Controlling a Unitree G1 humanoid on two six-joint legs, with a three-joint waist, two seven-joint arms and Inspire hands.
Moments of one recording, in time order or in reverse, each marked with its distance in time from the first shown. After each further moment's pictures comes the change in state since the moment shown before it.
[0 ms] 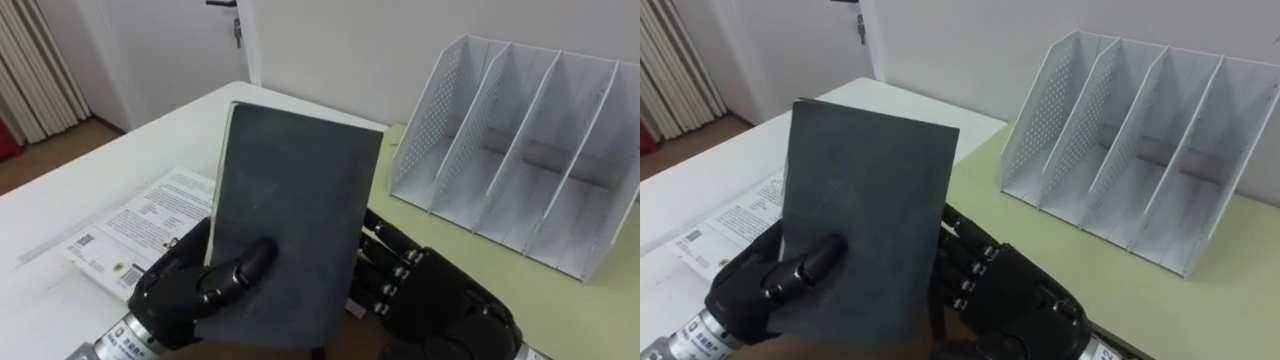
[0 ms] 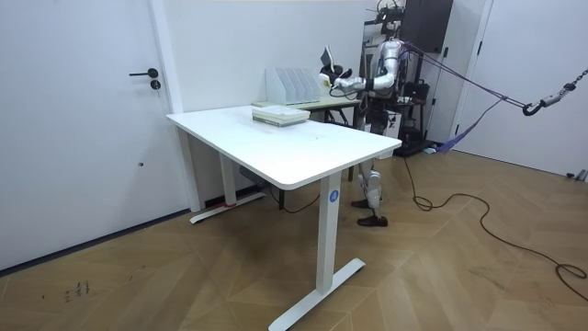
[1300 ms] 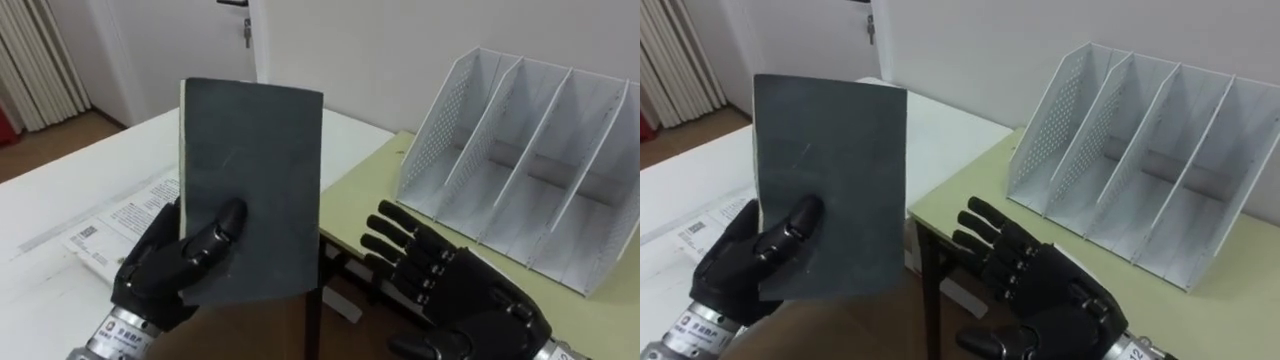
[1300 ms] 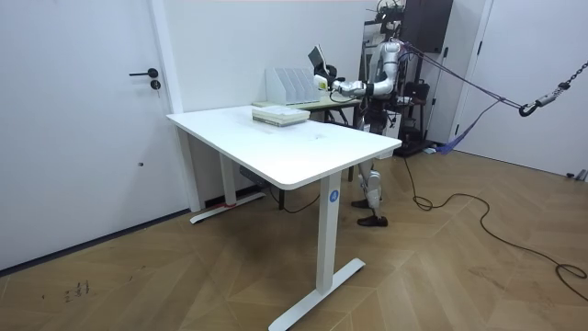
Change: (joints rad) left arm 0.016 -0.130 0.069 0.003 0.051 -0.106 0.136; right arm 0.005 0.059 -0.162 0.085 -0.239 -0.083 -0.010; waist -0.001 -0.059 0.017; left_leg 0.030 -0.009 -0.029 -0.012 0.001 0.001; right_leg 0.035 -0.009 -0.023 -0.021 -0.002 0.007
